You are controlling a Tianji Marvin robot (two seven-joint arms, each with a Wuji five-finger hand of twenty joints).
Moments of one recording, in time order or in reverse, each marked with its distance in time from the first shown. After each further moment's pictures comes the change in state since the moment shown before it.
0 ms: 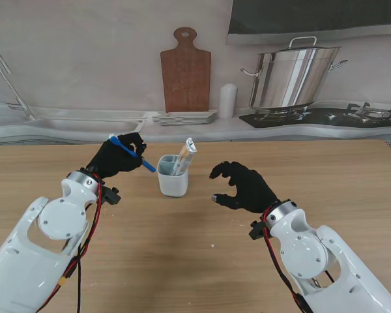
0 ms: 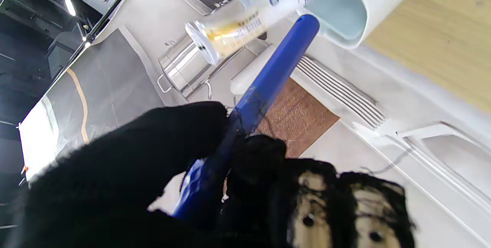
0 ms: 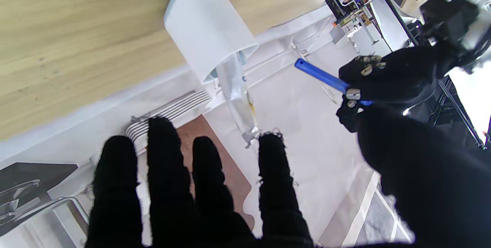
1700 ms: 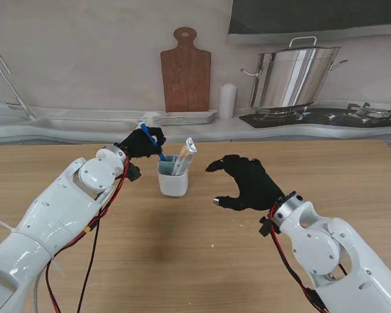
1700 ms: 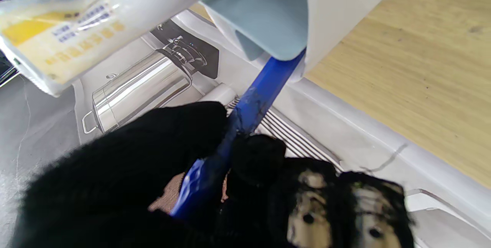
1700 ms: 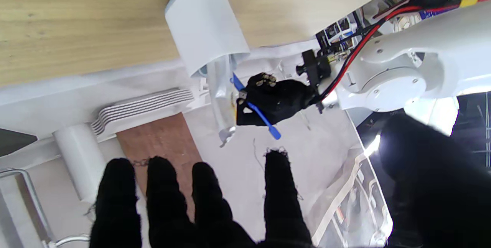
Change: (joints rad) left arm -0.522 -0.081 0.378 0.688 -0.165 -0.051 -0.025; right arm 0.008 0.035 0.048 -0.034 -0.124 -0.133 0.079; left_hand 0.000 0.000 0.000 -0.008 -0.002 -0.012 0.008 -0.020 0.000 0.000 0.000 0.000 0.000 0.000 -0.011 0.000 -0.010 0.000 0.000 -0.023; right_hand -0.074 0.084 -0.116 0.013 -0.166 -0.059 -0.132 -0.121 -0.191 0.001 -0.255 -0.116 -0.344 0.021 -0.157 -0.151 -0.217 -0.031 -0.133 -0.182
